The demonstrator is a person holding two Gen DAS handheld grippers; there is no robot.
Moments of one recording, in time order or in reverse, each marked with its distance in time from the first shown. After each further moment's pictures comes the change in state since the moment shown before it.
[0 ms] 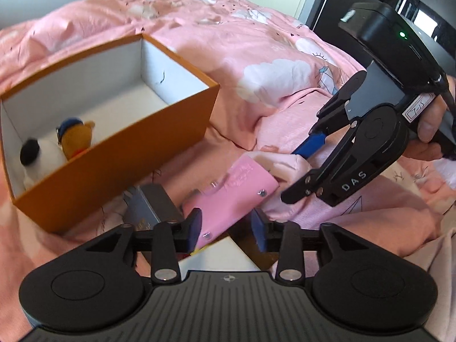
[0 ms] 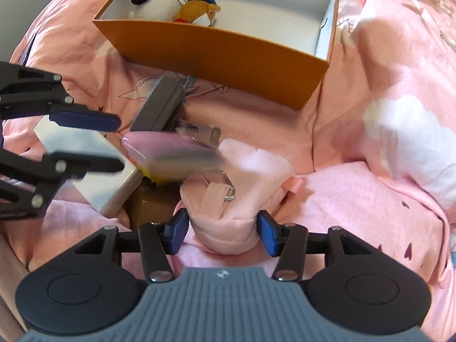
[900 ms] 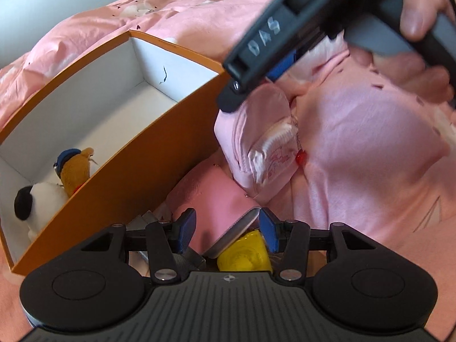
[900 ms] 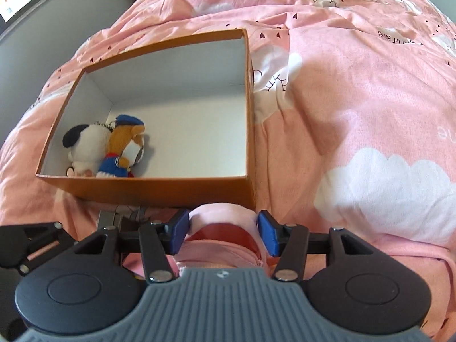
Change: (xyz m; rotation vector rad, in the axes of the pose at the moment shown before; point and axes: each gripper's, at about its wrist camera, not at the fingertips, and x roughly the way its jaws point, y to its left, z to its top) left arm 0.076 -0.017 0.025 0.208 0.084 0.235; right arm 0.008 -0.064 0.050 0.338 -0.340 0.004
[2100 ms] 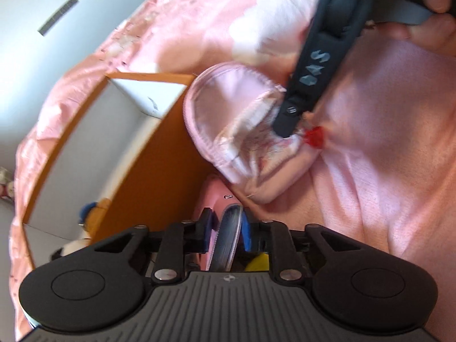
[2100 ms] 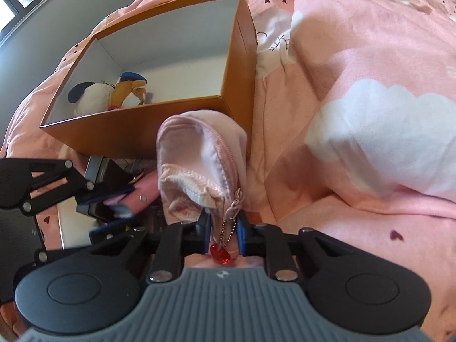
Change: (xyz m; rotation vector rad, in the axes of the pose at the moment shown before) left arm 0.018 -0.044 0.005 0.280 -0.005 0.240; right arm 0.009 -0.032 -0.053 -0.041 0.055 0.090
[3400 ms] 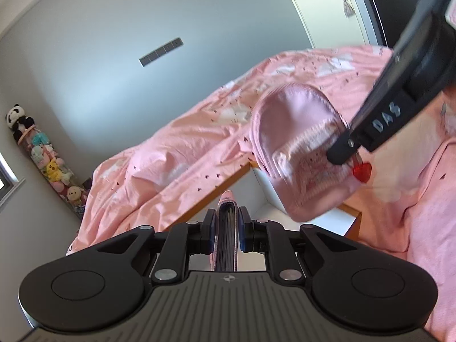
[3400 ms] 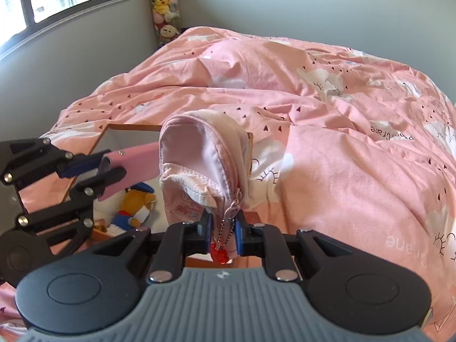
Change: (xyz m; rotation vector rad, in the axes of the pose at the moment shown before) left arm -0.039 0.104 0.045 -0.246 -0.274 0.278; right arm -0.090 0.054 0.099 -0.127 -0.260 -0.166
